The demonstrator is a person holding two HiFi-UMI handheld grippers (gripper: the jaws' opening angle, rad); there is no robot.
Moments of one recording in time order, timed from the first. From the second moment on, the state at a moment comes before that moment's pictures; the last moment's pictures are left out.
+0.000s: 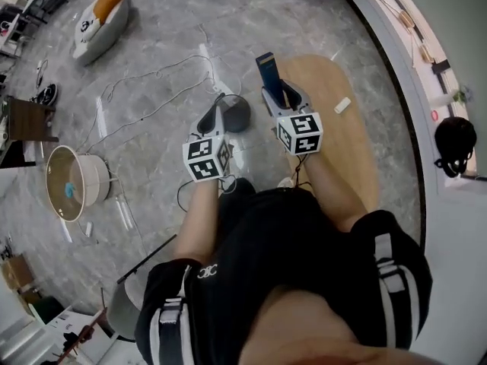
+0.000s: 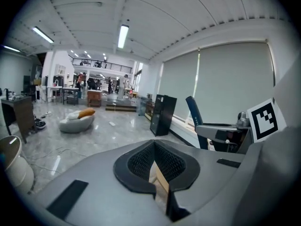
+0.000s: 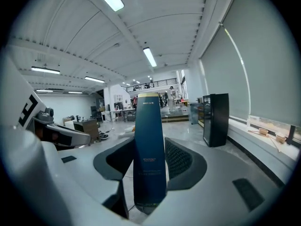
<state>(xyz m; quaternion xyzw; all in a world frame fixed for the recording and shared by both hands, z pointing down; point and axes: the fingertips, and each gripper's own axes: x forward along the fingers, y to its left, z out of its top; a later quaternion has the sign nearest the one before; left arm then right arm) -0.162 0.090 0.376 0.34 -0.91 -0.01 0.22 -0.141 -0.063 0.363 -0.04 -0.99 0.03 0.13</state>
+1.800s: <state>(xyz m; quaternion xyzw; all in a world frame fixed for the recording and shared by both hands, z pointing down) -0.300 0.189 0.871 0.37 -0.81 0.00 0.46 -0.333 0.068 1.013 -0.10 -0.87 0.06 0.48</state>
